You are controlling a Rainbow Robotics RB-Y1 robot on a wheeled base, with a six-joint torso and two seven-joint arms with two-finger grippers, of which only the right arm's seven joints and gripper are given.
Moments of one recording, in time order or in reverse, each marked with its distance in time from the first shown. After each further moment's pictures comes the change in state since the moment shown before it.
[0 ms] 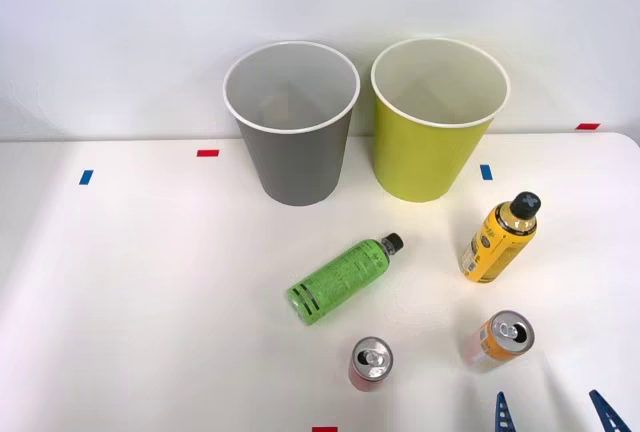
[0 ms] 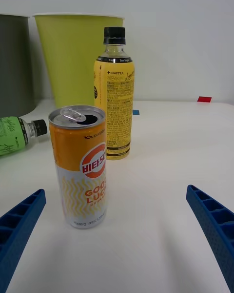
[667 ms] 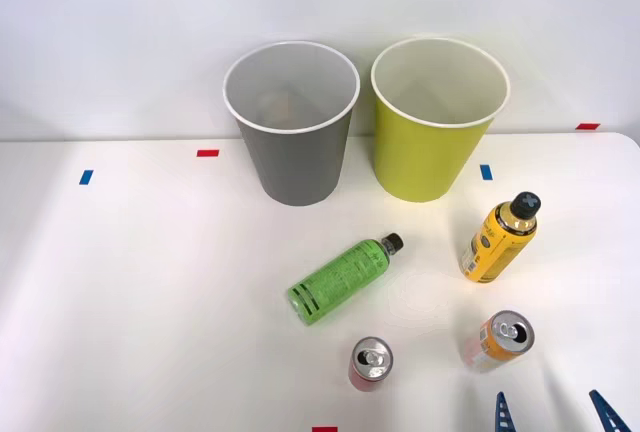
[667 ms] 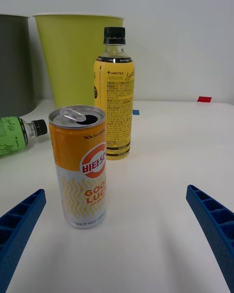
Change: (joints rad) arm 0.000 0.000 0.000 0.000 0.000 0.000 0.000
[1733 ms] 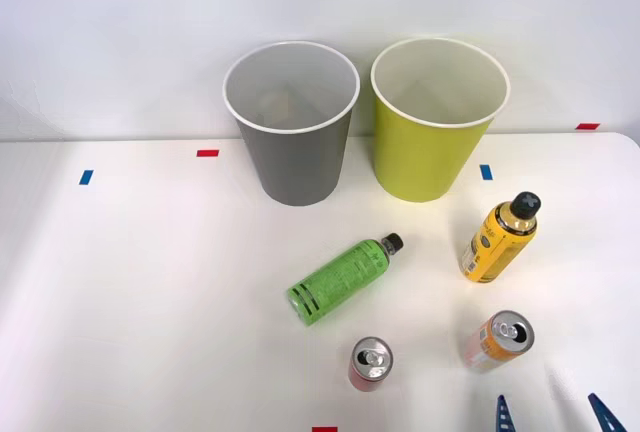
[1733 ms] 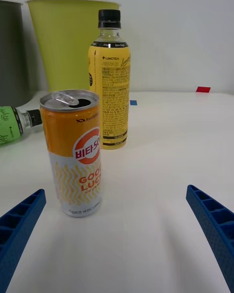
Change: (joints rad) arm -0.014 0.001 -0.009 0.024 -0.006 0.019 -0.014
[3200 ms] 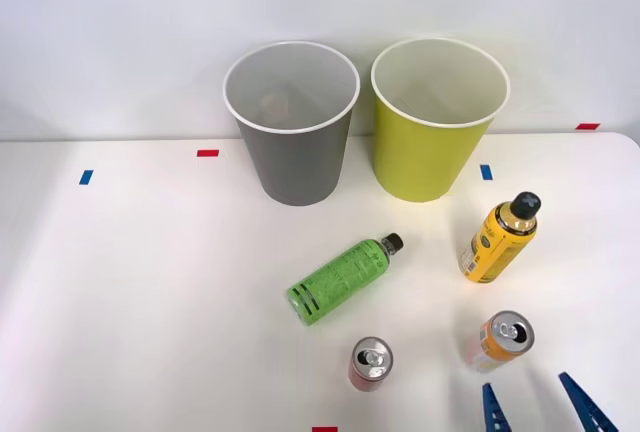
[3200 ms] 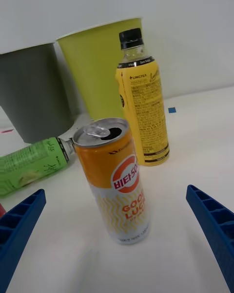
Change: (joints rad) arm -0.076 -0.138 0.058 -0.014 0.014 -0.032 -0.263
